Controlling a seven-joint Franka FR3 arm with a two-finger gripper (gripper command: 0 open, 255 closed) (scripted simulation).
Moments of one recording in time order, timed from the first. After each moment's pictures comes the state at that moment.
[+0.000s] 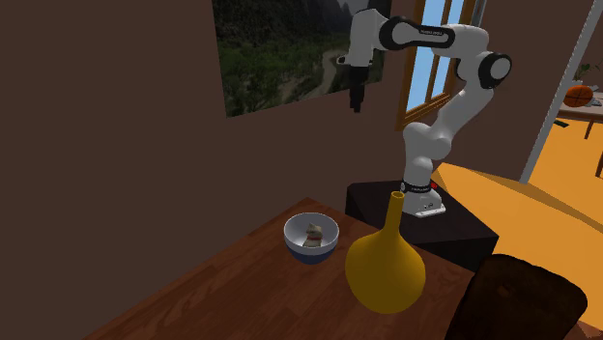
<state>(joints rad) -0.02 -0.78 -0.07 -2.28 0.00 1.53 0.06</state>
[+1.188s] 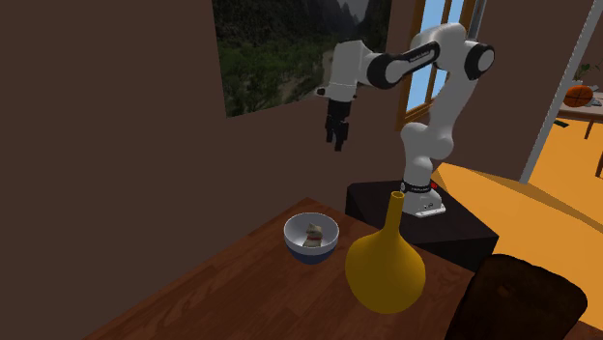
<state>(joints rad) 0.12 -0.46 0.14 -2.31 0.07 1.96 0.12</state>
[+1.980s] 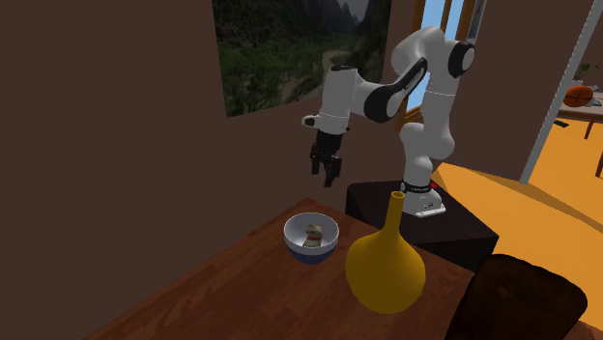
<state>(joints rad) 0.19 -0.12 0.29 -2.16 -0.01 2.20 0.21</state>
